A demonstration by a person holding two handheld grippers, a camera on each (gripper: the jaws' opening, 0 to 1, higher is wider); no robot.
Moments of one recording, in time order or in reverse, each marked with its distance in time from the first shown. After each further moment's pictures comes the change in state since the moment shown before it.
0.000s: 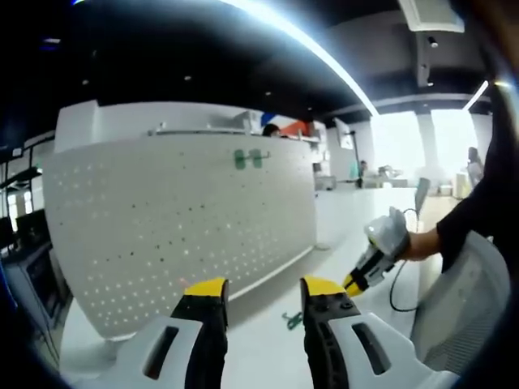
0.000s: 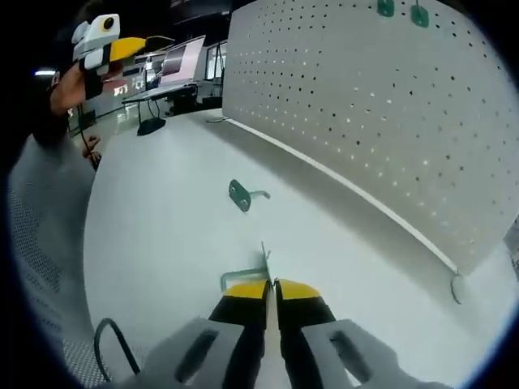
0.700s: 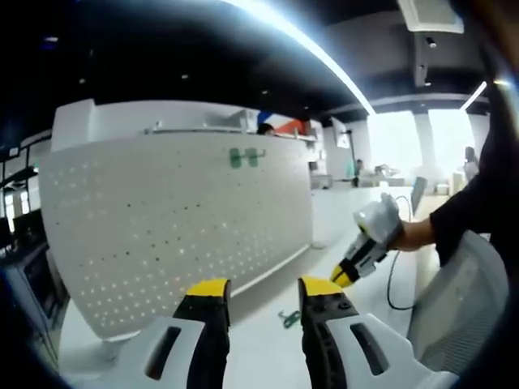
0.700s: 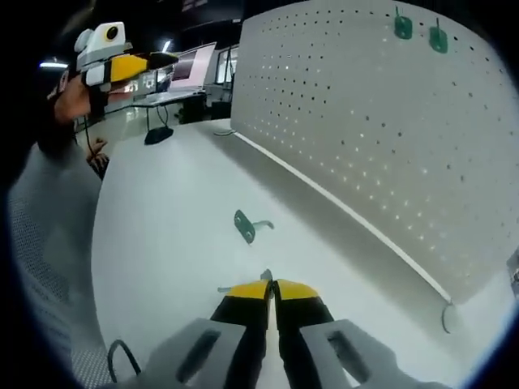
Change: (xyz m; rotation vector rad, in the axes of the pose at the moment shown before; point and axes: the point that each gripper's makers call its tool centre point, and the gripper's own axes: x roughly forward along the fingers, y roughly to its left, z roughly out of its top) left arm 0.001 -0.006 0.000 0.005 0.005 -0.030; right arm -0.003 0.003 0.039 -0.046 -0.031 0.032
